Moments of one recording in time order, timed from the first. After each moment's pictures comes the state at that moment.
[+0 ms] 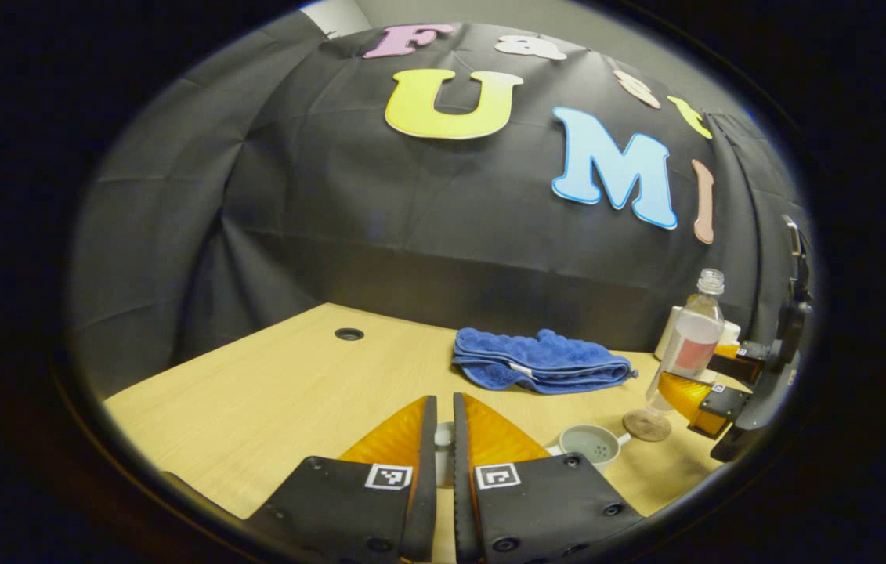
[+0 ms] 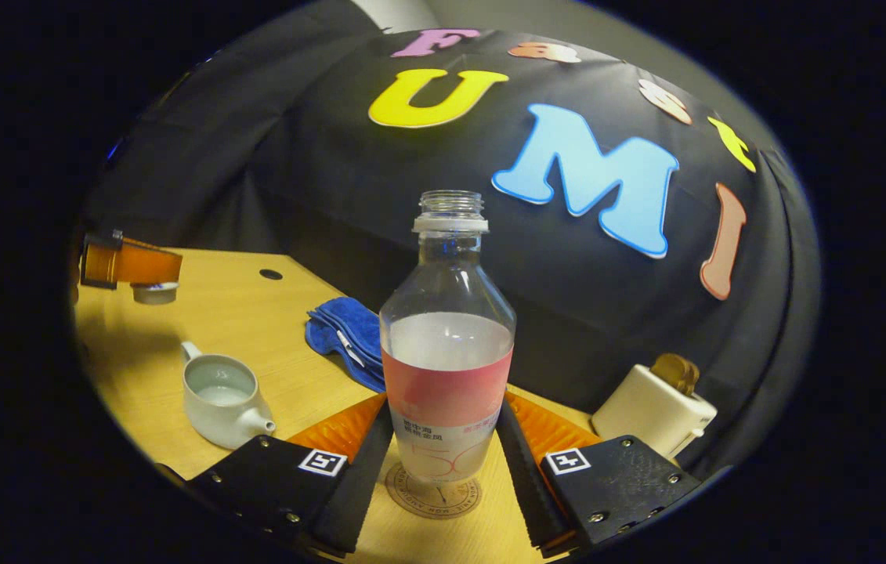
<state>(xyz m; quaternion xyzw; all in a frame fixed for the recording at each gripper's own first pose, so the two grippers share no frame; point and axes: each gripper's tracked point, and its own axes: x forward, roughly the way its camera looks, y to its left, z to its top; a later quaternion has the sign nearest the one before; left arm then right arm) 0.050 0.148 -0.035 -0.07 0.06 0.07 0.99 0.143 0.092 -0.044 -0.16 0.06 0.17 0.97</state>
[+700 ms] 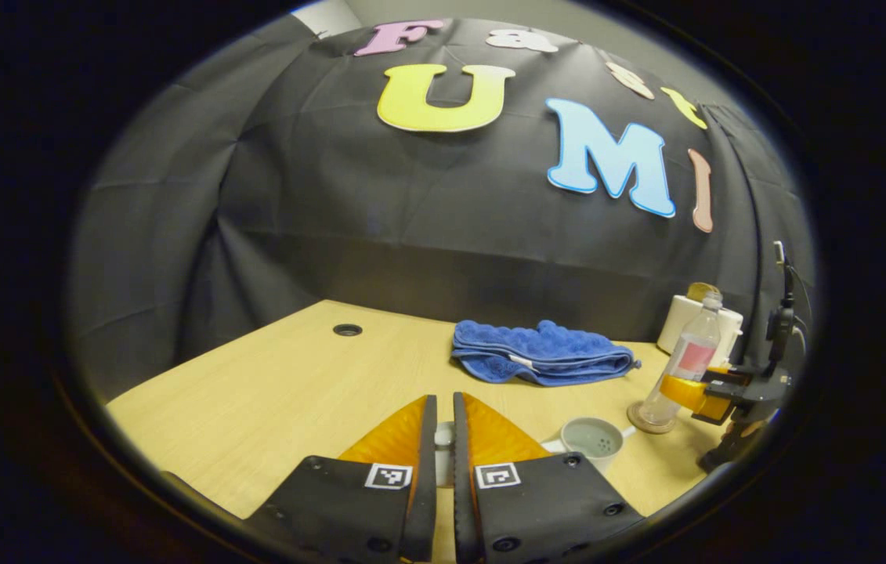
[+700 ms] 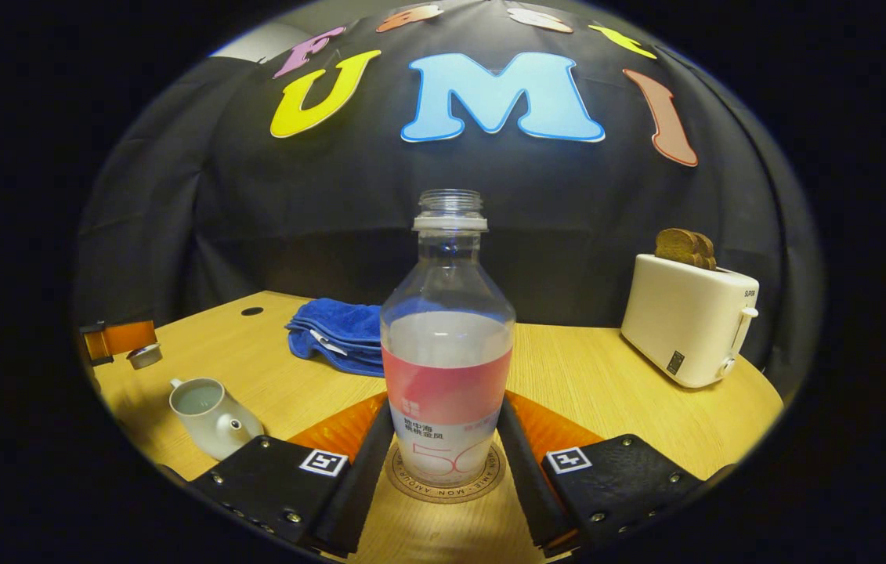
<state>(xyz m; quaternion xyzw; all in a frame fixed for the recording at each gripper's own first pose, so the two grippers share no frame) 0.054 0.144 -0.043 -0.06 0.08 0.07 0.99 0.158 0.060 -0.087 -0.03 0.12 0.15 0.98</state>
